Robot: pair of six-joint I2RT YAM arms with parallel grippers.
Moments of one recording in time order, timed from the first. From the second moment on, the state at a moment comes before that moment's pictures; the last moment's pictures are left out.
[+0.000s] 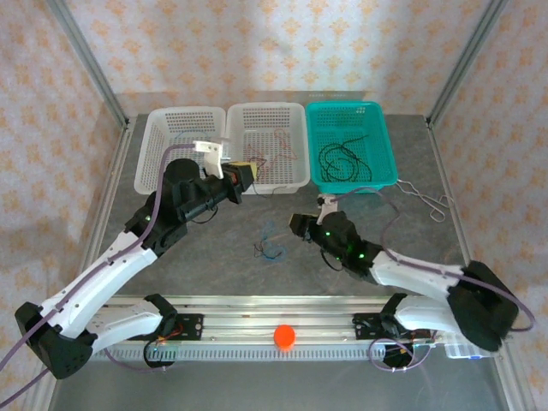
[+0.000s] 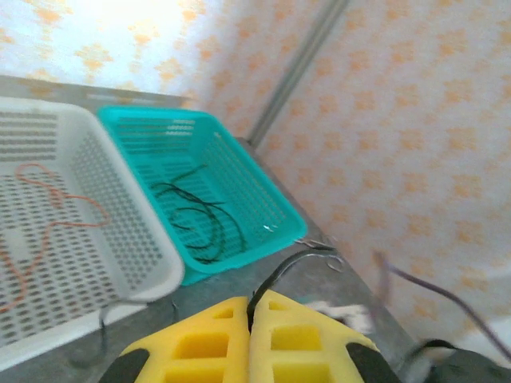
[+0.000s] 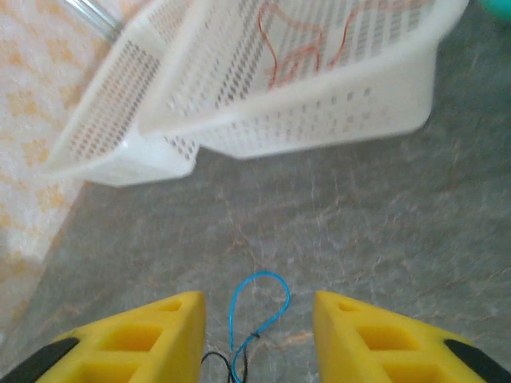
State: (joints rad) left arm -0.58 1.03 1.05 -0.21 0.11 -0.48; right arm 0.81 1.13 0.45 0.30 0.14 0.74
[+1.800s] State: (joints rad) left arm -0.46 1.36 1.39 -0.37 0.68 0.14; right arm 0.48 1.18 1.11 -0.10 -0.82 0.12
